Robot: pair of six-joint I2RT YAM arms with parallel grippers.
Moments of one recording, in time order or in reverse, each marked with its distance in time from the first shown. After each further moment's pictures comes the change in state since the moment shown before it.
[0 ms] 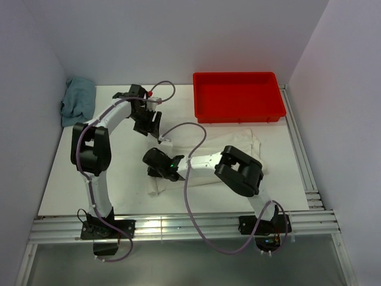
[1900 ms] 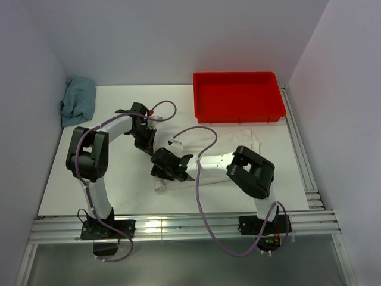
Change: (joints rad) left arm 0.000 -0.105 -0.329 0.145 0.041 0.018; right arm -0.047 -0.158 -0.217 0.085 -0.134 0.160
